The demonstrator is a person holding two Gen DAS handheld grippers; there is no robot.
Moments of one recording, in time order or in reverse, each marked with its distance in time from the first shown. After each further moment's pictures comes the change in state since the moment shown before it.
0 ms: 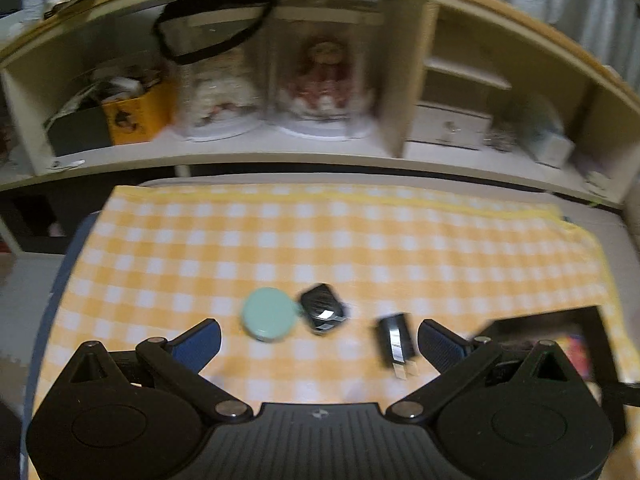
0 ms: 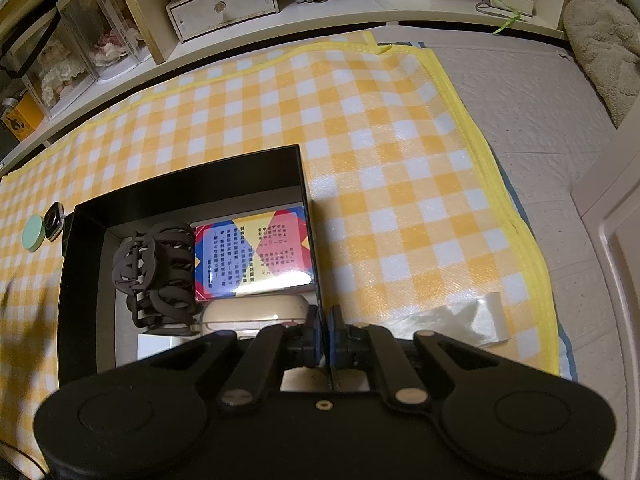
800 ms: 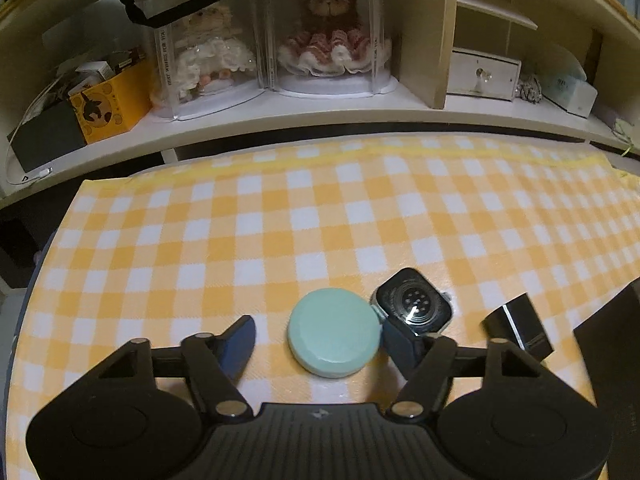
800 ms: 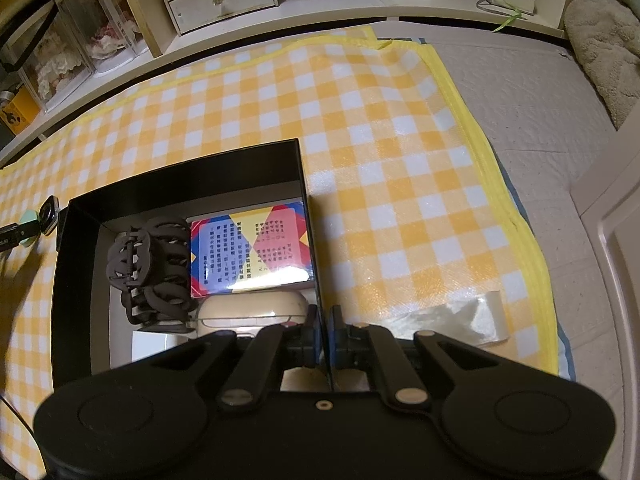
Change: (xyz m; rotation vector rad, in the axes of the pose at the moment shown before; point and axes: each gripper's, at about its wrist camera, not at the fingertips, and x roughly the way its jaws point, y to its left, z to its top) left arm 0.101 0.040 -0.015 0.141 0.000 0.000; right arm 0.006 0.001 0.000 0.006 0.023 -0.015
